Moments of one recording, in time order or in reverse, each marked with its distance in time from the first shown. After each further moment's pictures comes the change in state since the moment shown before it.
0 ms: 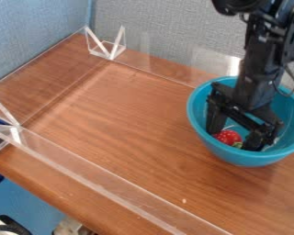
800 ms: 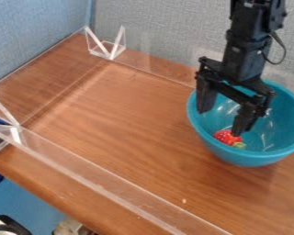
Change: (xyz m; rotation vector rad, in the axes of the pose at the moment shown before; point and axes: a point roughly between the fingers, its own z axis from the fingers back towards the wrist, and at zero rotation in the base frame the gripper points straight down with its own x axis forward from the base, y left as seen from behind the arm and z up) arm -0.008 0.010 0.035 -0.026 -0.041 0.031
